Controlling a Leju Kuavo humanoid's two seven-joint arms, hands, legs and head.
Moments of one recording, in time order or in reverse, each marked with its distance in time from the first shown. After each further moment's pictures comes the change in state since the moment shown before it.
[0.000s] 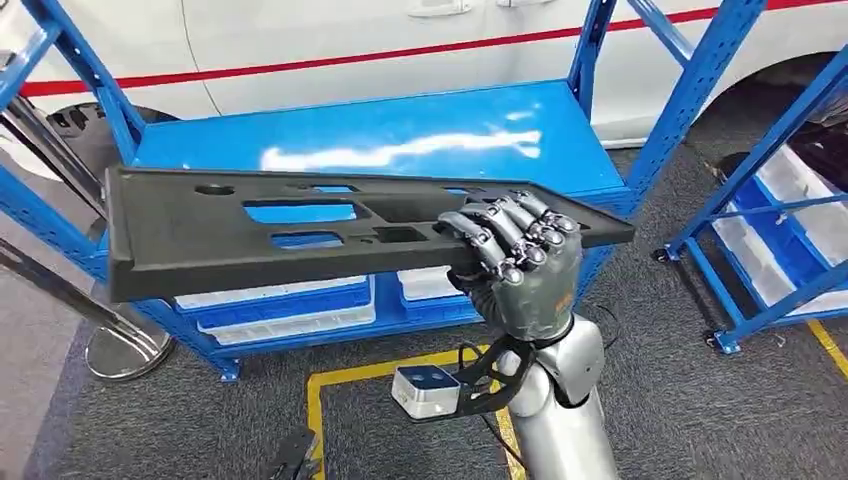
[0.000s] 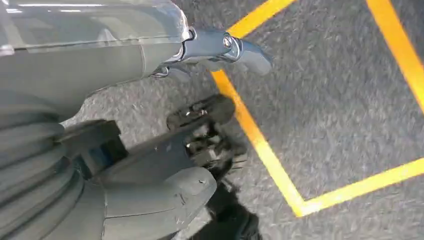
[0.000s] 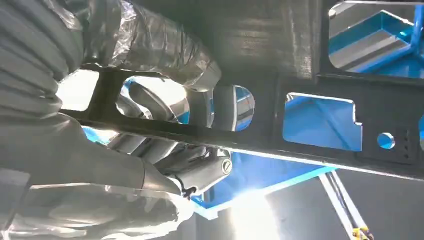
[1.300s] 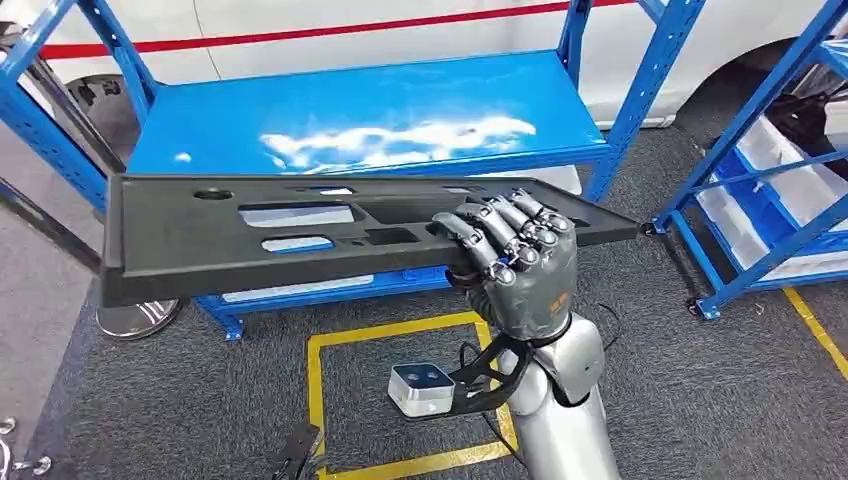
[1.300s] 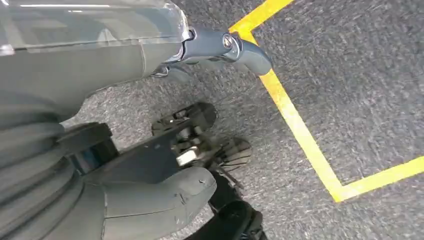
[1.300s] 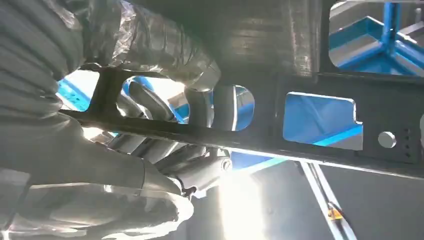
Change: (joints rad) left arm -0.014 -0.008 -0.003 0.000 0.003 0.003 0.013; right arm -0.004 0.002 0.000 0.000 0.039 0.000 0.000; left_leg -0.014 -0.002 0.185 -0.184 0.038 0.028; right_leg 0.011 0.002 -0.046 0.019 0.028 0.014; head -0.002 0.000
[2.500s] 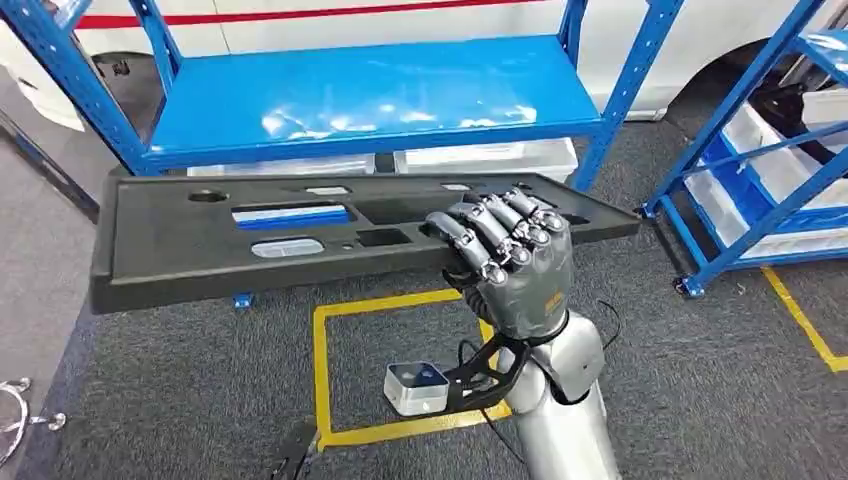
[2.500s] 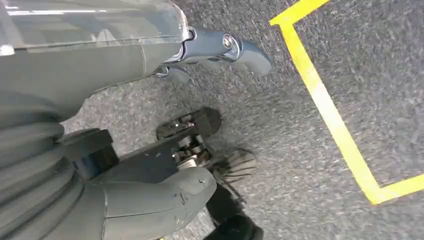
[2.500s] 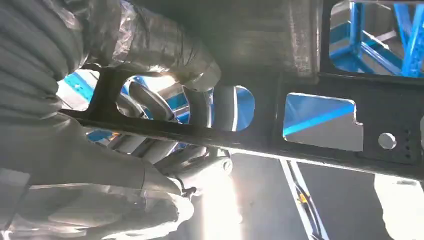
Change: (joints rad) left arm 0.001 -0.005 0.001 0.000 0.000 0.003 0.000; right arm -0.009 0.002 0.000 0.000 0.034 0.000 0.000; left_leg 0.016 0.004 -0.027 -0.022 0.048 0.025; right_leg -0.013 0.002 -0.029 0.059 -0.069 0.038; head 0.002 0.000
